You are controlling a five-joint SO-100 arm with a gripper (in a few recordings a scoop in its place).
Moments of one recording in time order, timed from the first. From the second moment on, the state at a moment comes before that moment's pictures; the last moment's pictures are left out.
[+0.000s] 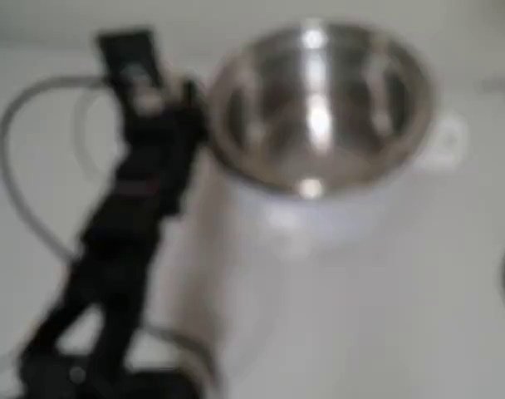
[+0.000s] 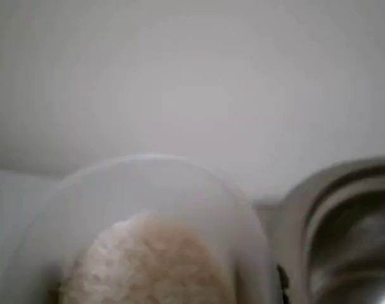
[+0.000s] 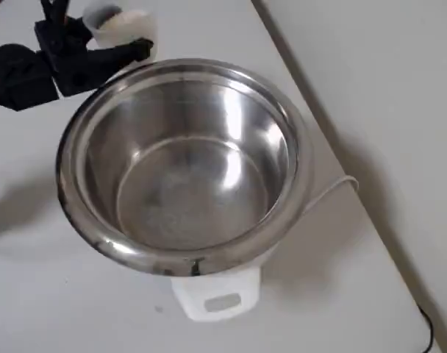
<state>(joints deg) -17.1 113.8 122.1 -8.4 -83.9</state>
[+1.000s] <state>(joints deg) -2.0 108.5 101.5 9.2 -49.3</state>
